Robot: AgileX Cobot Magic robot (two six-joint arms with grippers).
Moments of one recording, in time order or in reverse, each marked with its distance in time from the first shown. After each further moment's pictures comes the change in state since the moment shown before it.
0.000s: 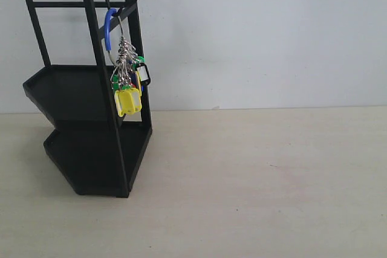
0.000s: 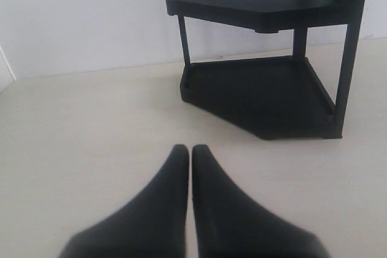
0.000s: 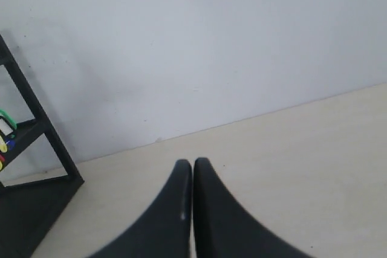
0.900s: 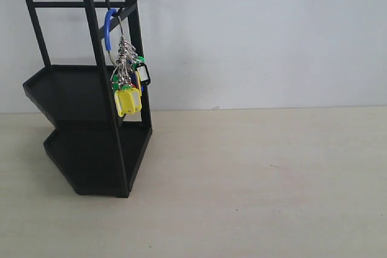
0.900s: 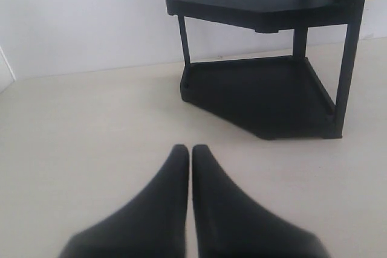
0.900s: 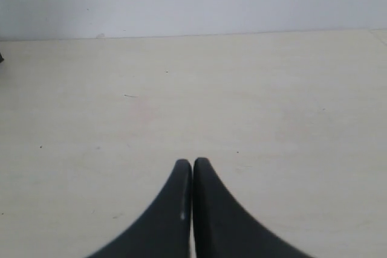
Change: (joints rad) left arm 0.000 0.000 0.000 0.000 0.000 0.000; right arm 0.000 -0.045 0.208 -0.183 0.056 -0.100
